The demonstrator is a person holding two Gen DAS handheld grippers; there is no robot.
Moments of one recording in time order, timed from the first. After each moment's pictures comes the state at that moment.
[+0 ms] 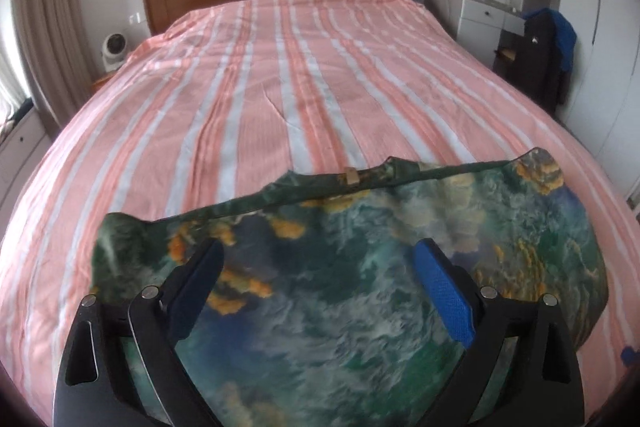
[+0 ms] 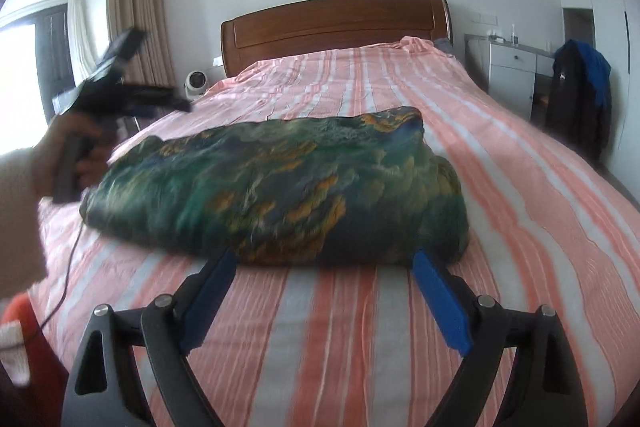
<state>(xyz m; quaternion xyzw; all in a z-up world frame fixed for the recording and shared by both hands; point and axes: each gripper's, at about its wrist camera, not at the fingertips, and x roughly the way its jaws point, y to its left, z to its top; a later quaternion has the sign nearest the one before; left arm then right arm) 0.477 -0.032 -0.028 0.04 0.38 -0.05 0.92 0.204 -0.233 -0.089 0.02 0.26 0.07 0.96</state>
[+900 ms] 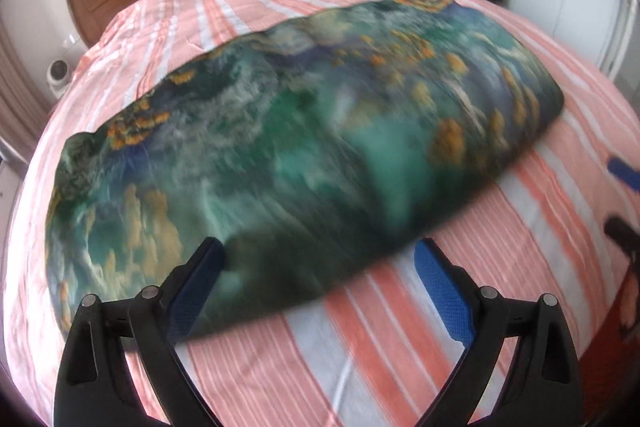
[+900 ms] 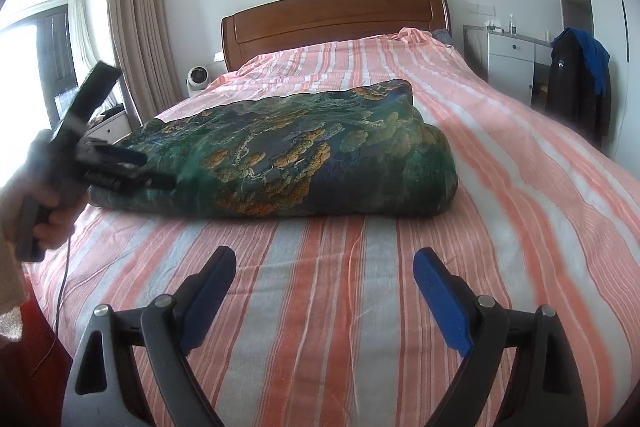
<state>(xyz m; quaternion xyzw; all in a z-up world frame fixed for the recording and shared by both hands) 0.324 -0.074 -0.089 0.16 0.44 -0.15 0.87 0.186 -0.249 -0.116 0.03 0.27 0.08 0.96</state>
